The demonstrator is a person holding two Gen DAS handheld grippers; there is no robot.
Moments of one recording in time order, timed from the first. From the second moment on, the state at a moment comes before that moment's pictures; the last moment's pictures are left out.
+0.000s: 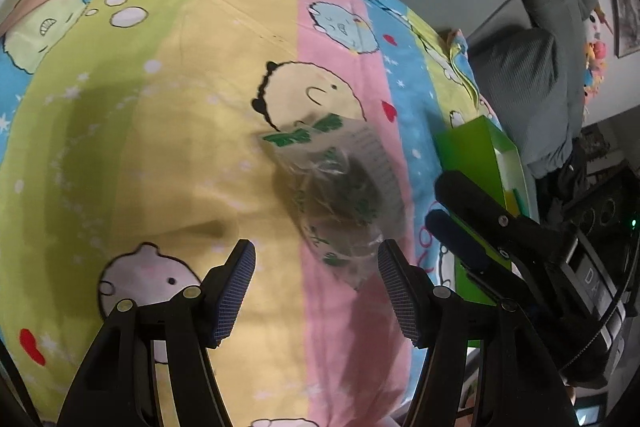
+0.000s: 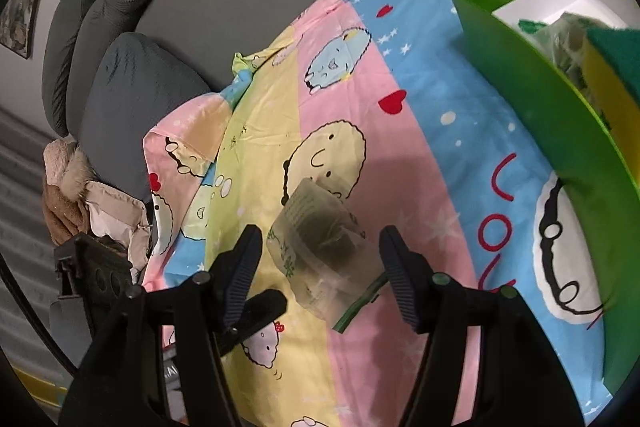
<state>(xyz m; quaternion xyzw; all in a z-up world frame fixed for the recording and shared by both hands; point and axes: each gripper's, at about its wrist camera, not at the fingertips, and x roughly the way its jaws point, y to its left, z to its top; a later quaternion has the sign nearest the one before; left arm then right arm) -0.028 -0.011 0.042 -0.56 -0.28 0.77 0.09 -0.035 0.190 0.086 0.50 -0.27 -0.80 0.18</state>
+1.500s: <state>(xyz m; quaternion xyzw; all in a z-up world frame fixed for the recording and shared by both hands) -0.037 0.007 0.021 -0.56 -0.28 0.77 0.08 -0.058 0.168 0.066 0.55 -0.27 -0.77 0.20</state>
